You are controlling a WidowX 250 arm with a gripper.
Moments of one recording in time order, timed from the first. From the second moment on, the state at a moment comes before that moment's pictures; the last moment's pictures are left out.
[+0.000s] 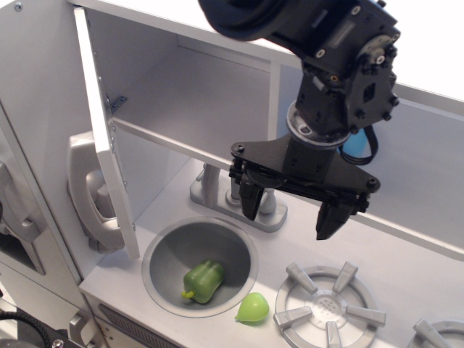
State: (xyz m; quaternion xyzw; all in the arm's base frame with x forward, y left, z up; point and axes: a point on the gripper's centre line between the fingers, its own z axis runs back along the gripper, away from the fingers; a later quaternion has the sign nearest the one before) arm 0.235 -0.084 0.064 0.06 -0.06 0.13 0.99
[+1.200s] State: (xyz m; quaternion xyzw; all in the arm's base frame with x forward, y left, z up) arm 0.215 -0.023 0.167 0.00 -0.05 0.17 0.98
